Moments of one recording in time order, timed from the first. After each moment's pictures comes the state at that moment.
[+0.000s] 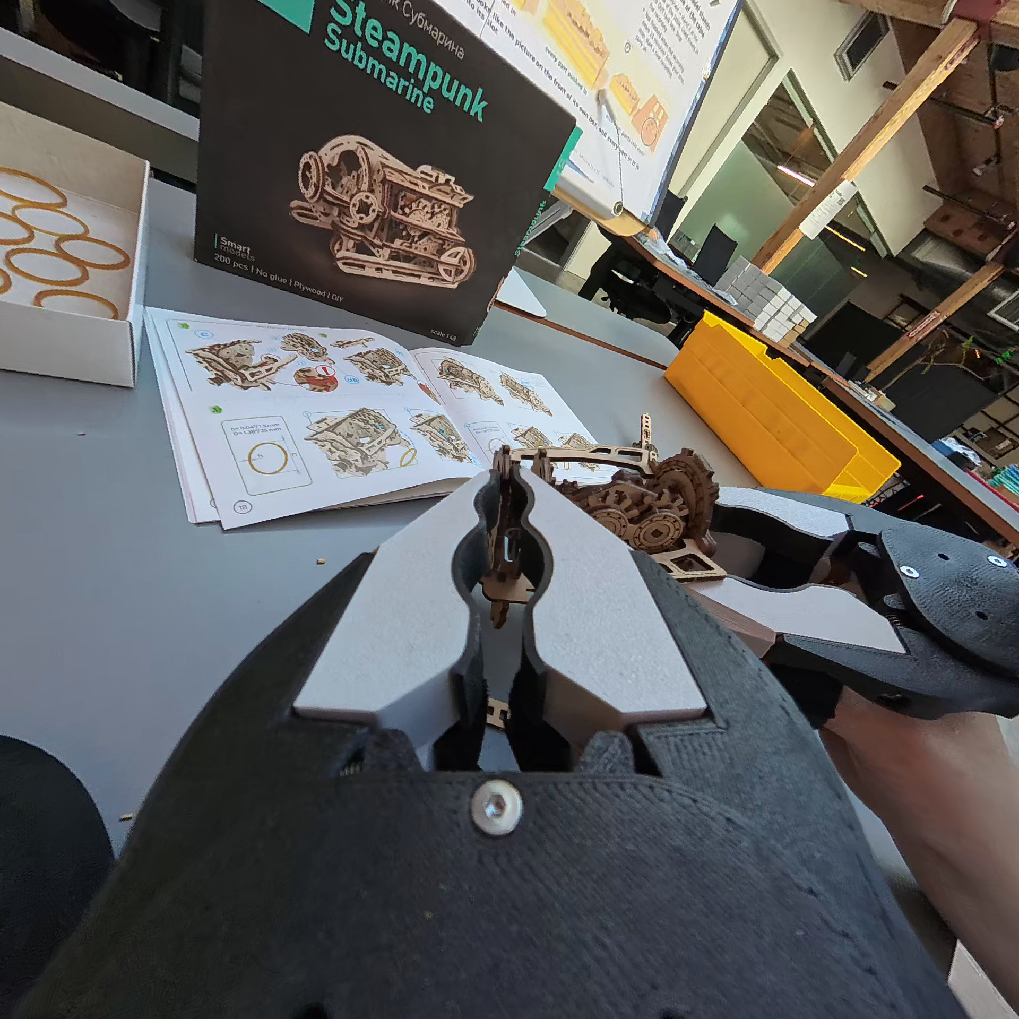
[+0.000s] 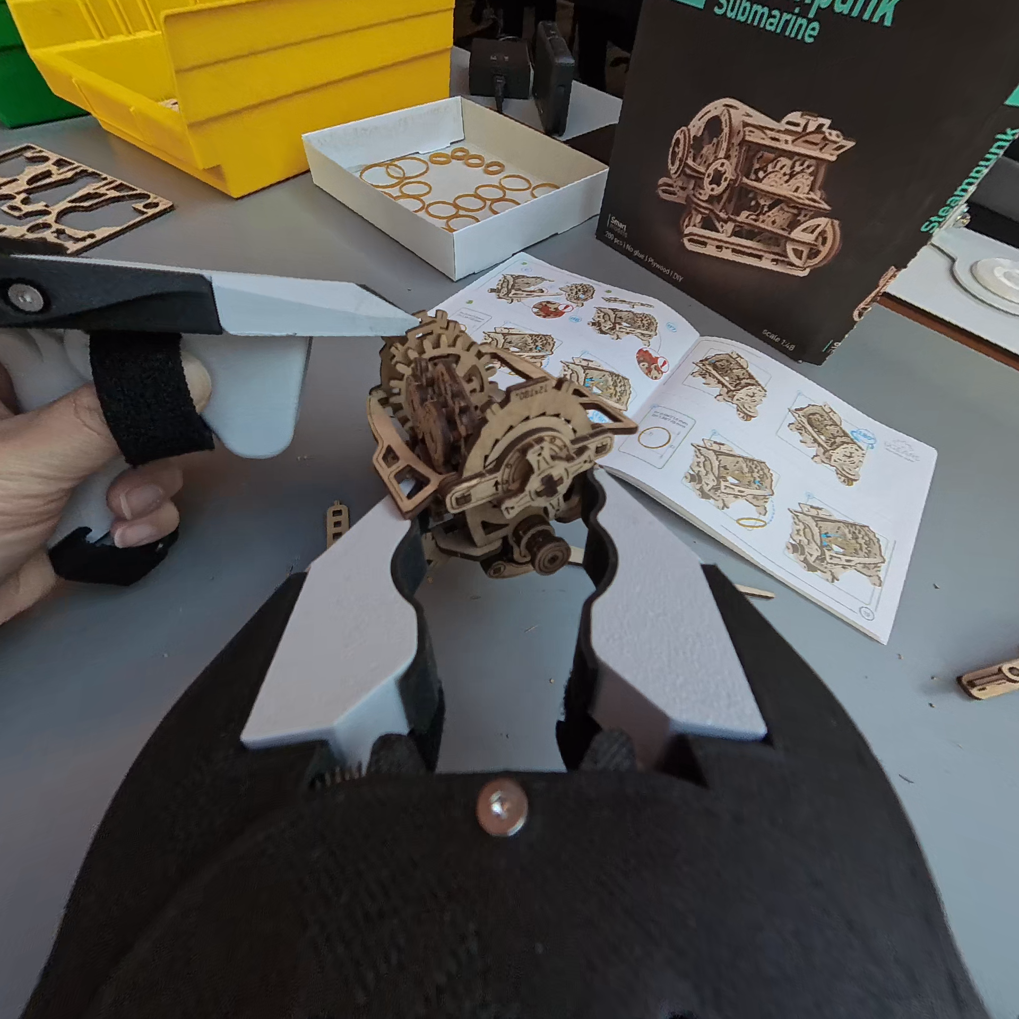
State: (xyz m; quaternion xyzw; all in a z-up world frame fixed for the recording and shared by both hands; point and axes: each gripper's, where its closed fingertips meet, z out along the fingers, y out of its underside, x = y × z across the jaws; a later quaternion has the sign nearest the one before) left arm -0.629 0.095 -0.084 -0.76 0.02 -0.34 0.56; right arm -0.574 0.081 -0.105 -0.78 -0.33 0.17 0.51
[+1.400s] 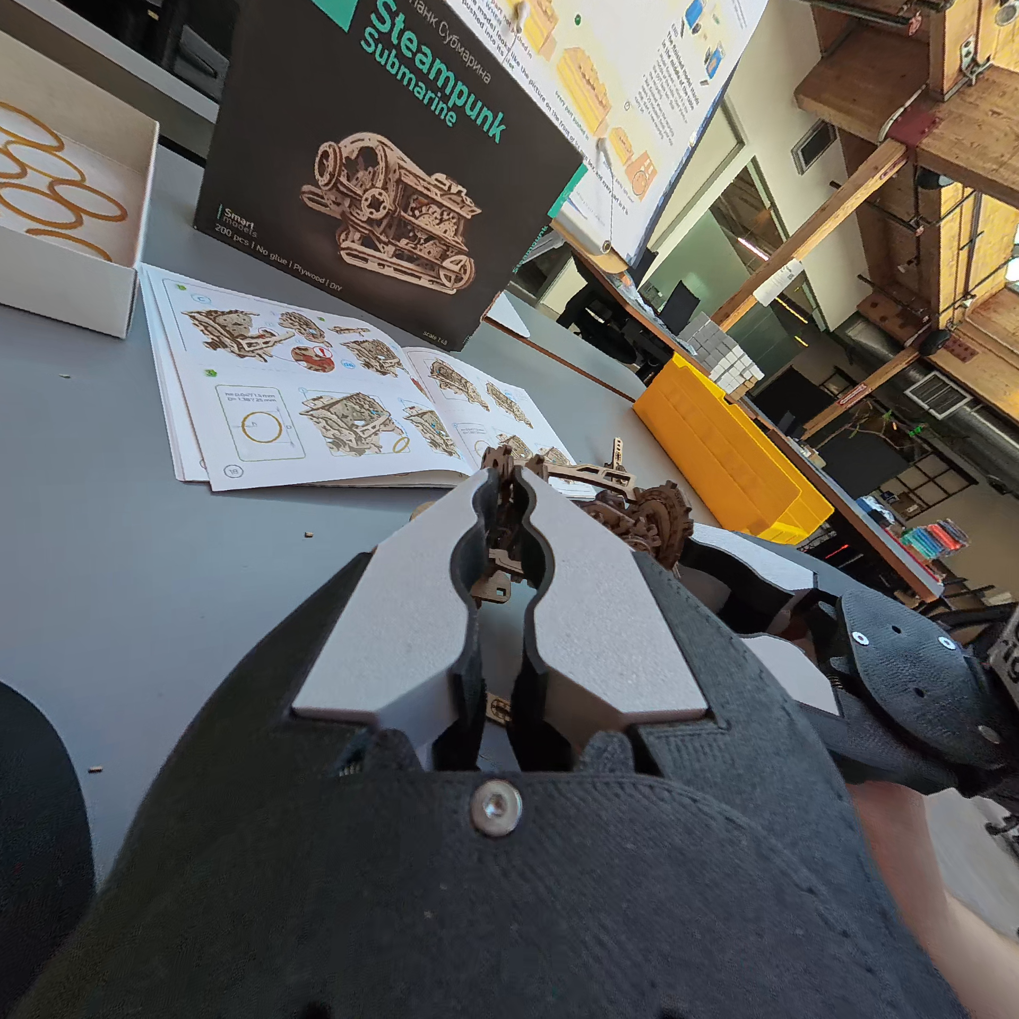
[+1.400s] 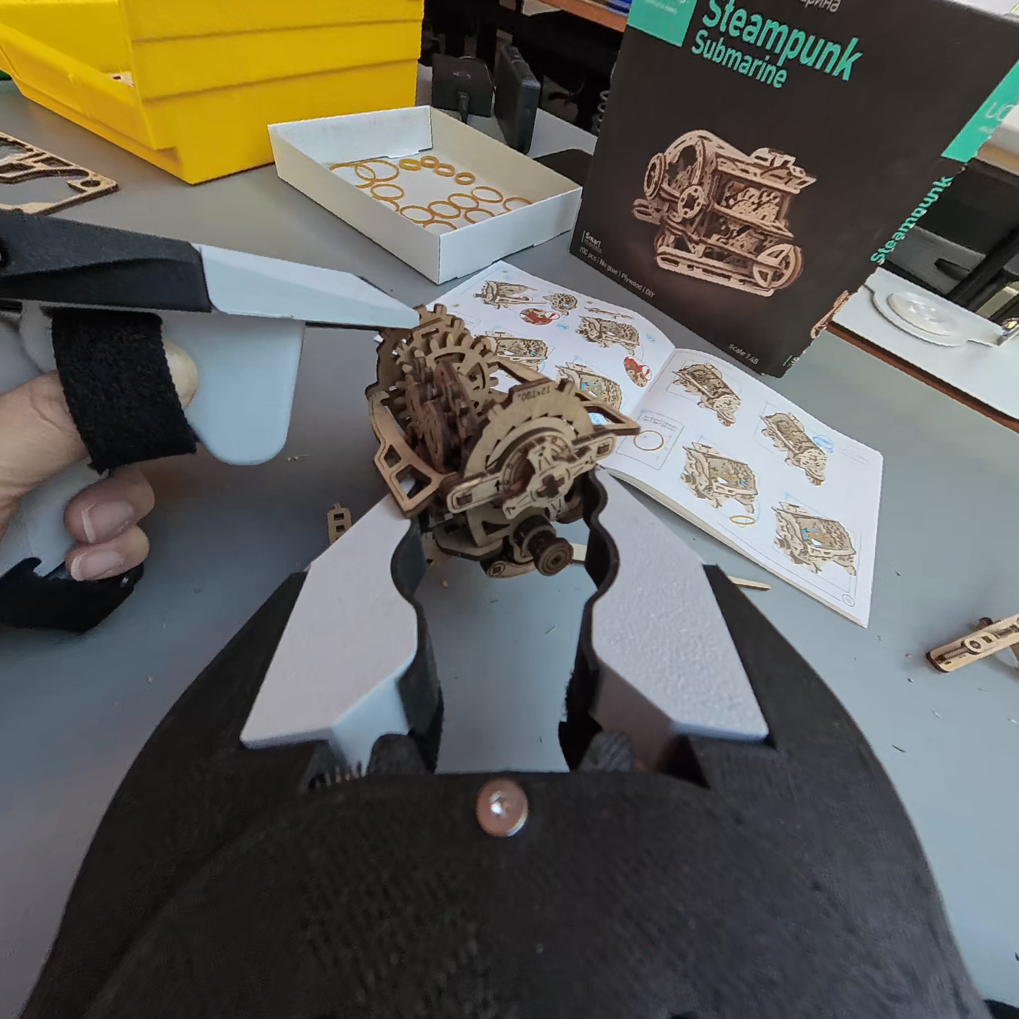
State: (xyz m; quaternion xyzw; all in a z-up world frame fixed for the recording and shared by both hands) left arm -0.635 0.089 -0.085 -0.74 -0.03 -0.39 0.55; right arm -0.581 0.075 -0.109 -0.77 -0.32 0.11 0.55
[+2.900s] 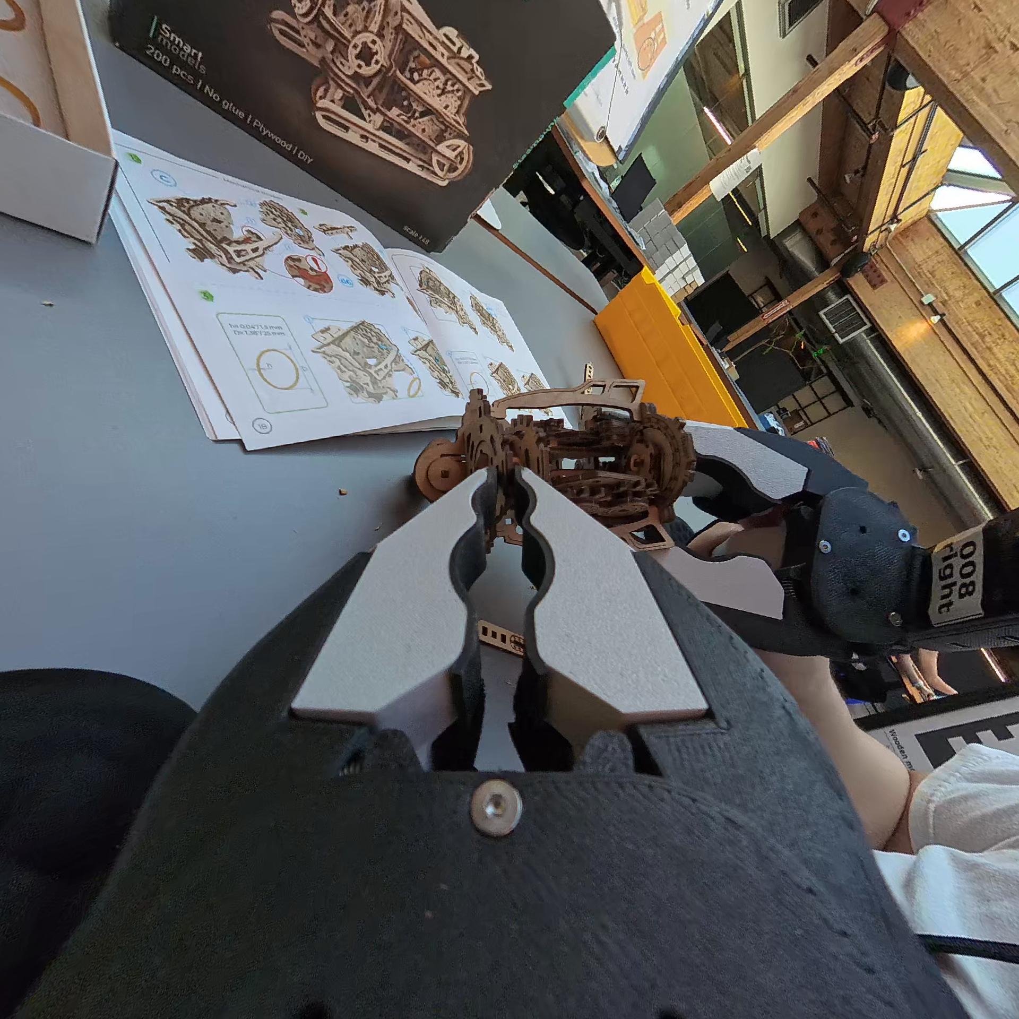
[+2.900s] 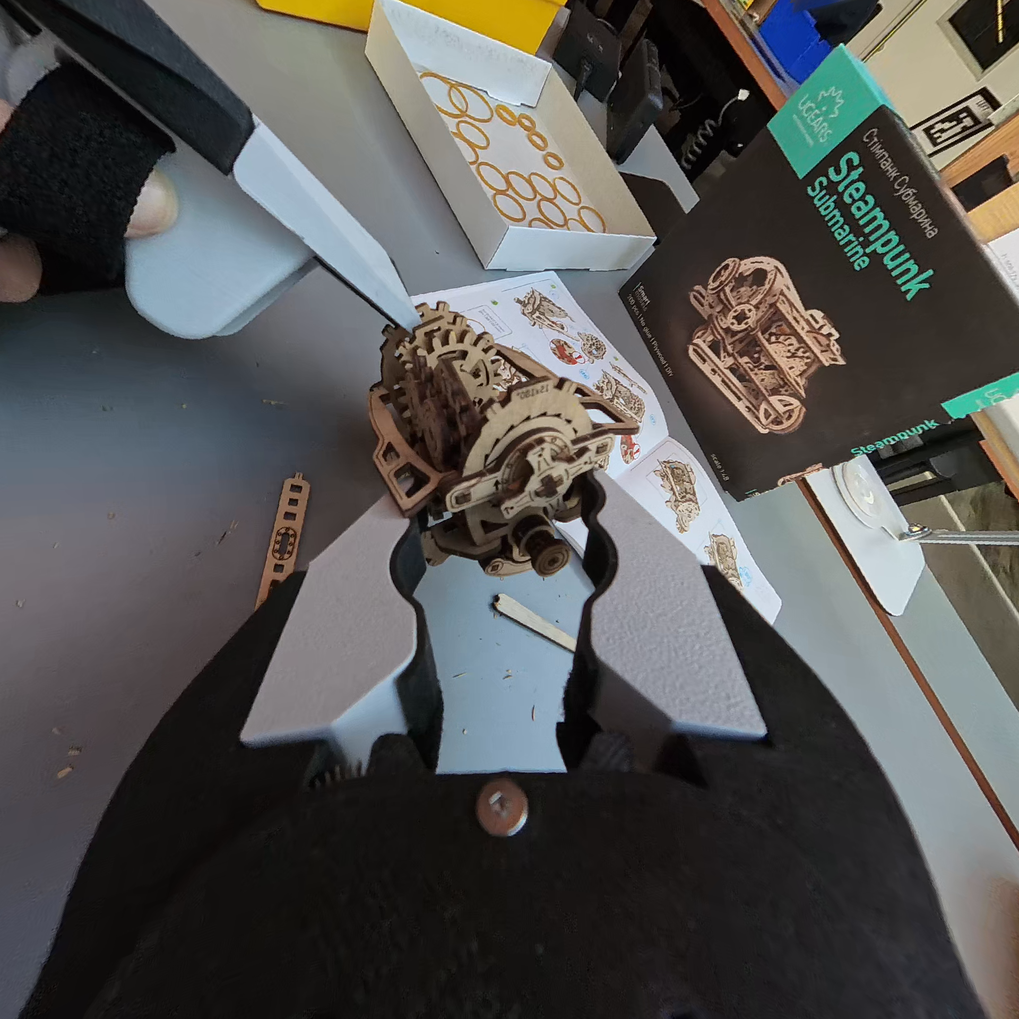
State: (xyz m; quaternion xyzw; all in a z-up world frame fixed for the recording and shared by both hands) left arm -0.652 0.086 -0.098 -0.77 0.00 -0.47 0.43; right arm -0.598 0.088 -0.098 -0.69 -0.51 0.01 0.51
